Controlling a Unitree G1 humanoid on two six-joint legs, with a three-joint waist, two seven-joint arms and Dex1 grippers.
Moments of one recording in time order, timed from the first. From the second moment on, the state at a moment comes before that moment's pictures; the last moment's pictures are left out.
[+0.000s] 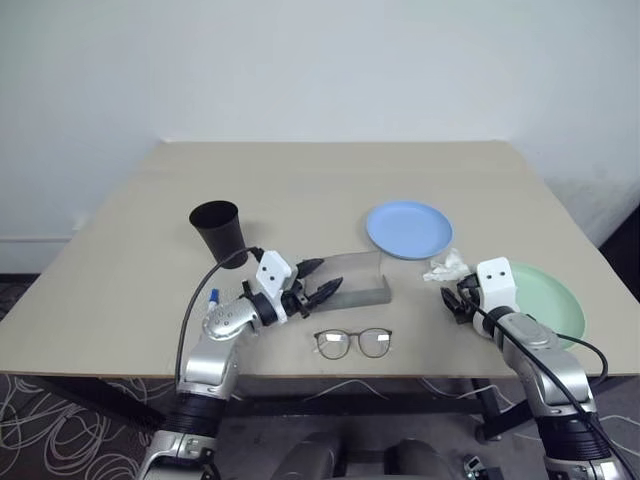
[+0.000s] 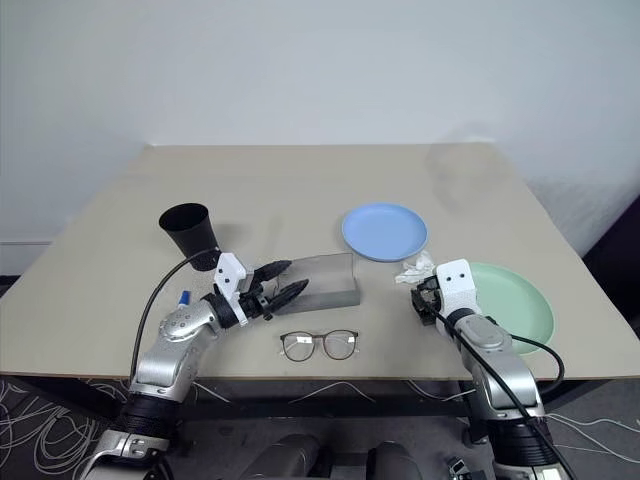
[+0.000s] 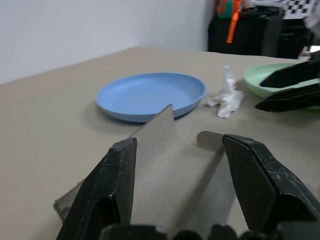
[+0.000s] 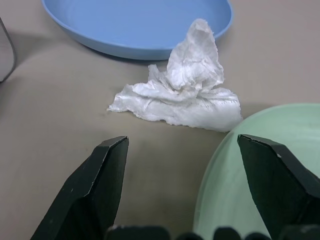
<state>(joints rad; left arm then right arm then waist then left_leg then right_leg) -0.24 0.32 -0.07 0.07 -0.28 0.11 -0.81 -0.14 -0.37 -0.01 -0.19 0.12 0.71 0.20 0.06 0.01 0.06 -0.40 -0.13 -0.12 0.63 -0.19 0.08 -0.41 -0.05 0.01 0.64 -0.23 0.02</state>
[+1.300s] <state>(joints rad) -0.24 0.31 -0.10 0.05 -0.27 0.12 -0.78 -0.24 -0.38 0.01 -0.23 -0.01 0.97 0.15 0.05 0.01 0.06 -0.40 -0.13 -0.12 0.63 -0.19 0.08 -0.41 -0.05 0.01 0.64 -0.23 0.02</state>
